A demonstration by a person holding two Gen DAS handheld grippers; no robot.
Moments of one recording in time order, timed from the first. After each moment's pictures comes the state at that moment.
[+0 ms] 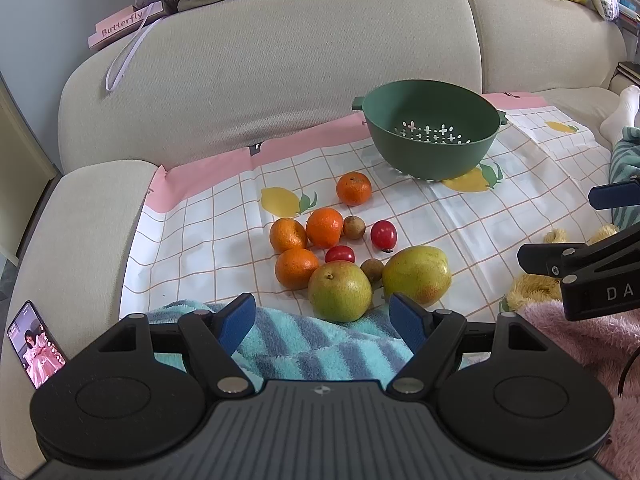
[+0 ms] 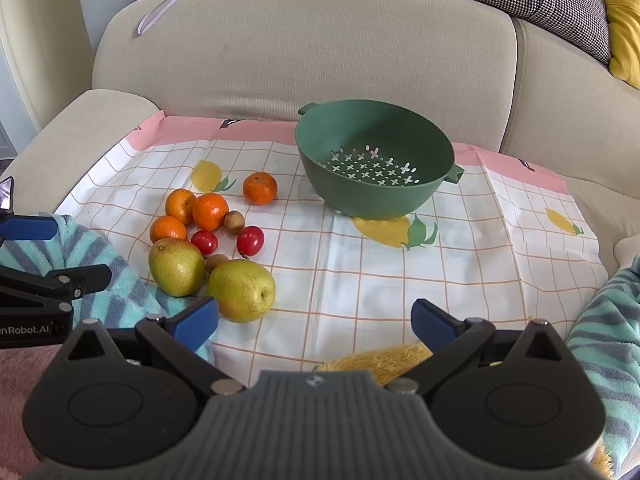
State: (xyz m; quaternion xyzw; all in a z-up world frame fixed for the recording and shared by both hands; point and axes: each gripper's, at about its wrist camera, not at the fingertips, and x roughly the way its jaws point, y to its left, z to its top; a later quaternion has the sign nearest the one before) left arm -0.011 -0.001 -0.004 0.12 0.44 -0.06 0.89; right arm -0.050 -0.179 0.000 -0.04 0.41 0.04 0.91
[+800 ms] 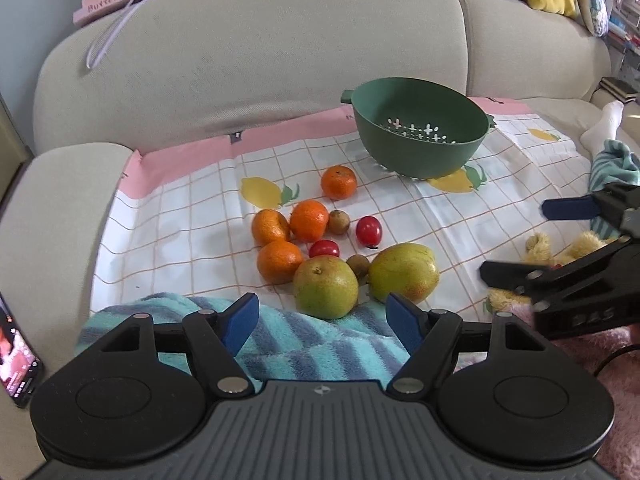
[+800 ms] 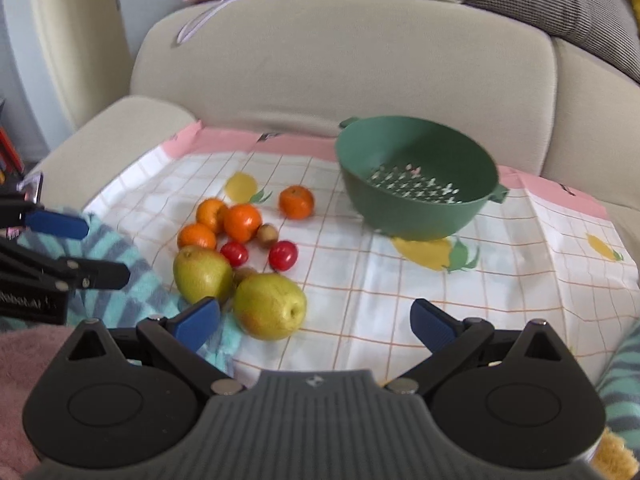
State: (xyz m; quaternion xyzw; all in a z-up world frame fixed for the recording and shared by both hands) left arm 0.000 0.019 -0.010 0.08 0.46 -0.11 0.88; right arm -0.039 -0.168 -0.024 -0.05 0.39 0.10 0.92
